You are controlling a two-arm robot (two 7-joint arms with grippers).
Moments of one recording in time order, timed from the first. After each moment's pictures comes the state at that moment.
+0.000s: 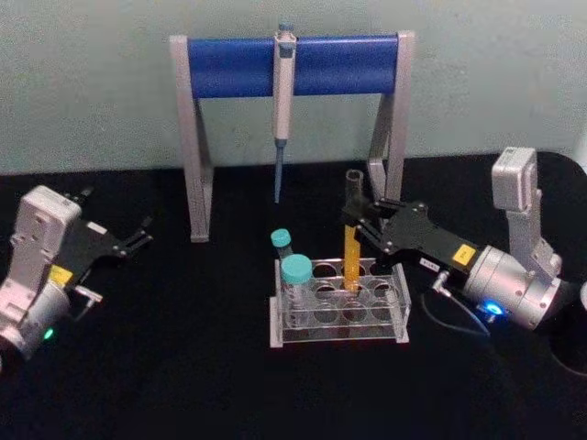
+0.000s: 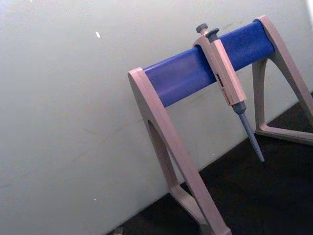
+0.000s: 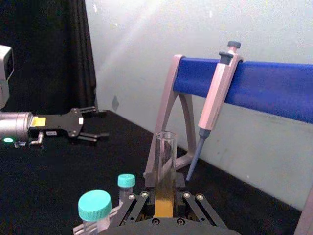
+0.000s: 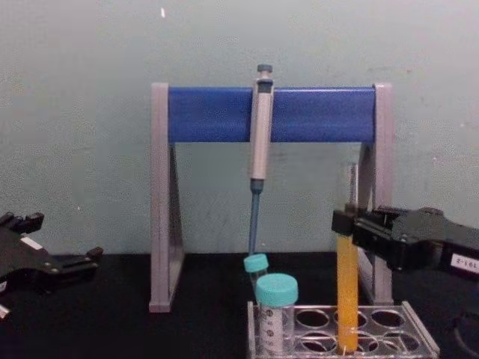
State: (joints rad) left arm -0.20 0.60 0.45 -1.41 -0.25 -0.12 0.03; right arm 0.32 0.45 -0.44 -1.32 0.53 -0.16 0.65
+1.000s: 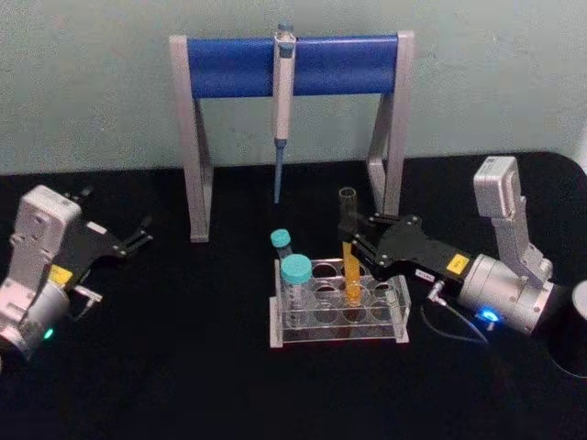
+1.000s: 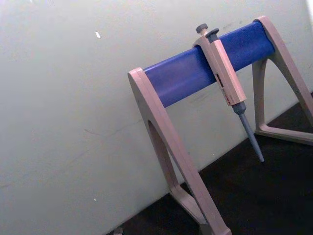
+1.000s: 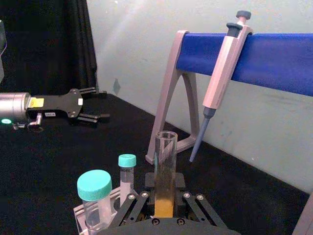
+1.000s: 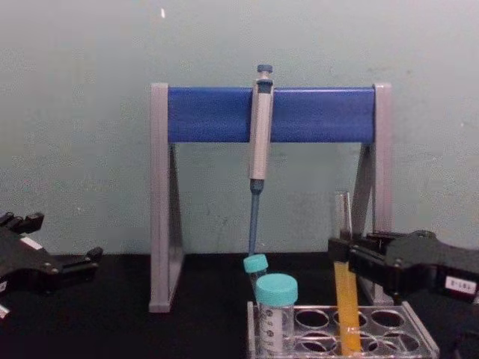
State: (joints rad) left arm -0.20 0.60 0.45 -1.41 -0.25 -0.12 0.03; right arm 0.33 0.45 -0.46 -1.30 0.50 -0.12 0.65
